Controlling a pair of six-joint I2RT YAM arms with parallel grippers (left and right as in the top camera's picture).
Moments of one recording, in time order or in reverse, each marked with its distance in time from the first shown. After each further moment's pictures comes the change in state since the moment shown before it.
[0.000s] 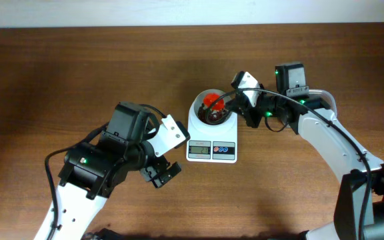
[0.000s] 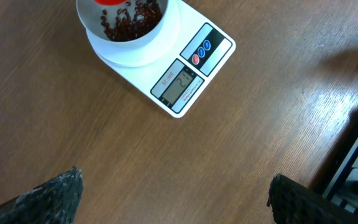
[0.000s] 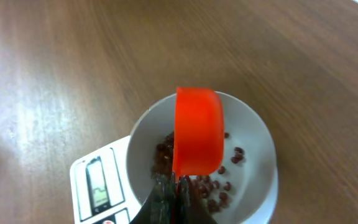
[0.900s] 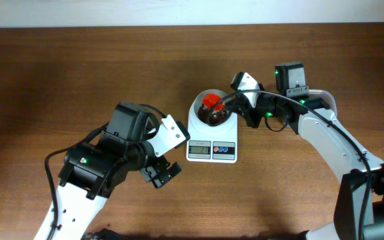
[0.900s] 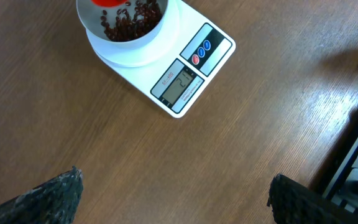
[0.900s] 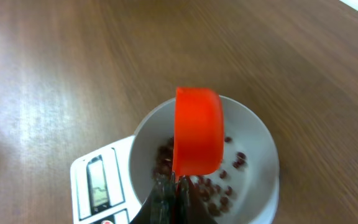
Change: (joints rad) left arm 0.000 0.000 0.000 0.000 0.000 0.000; right arm 0.000 0.001 0.000 0.002 -0.033 -0.040
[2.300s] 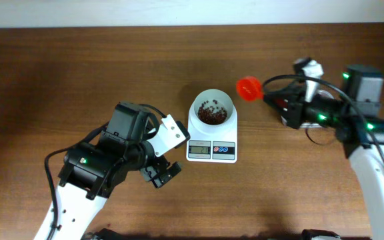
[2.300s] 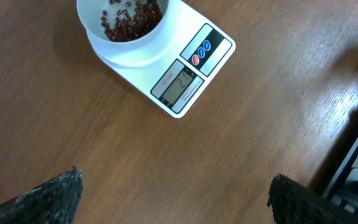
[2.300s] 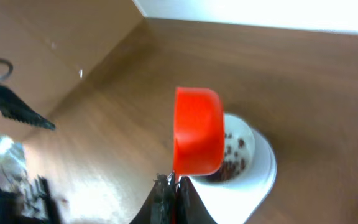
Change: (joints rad) left arm 0.000 0.000 0.002 -0.002 0.000 0.000; right arm -0.284 -0.412 0.002 -0.300 -0.140 0.508
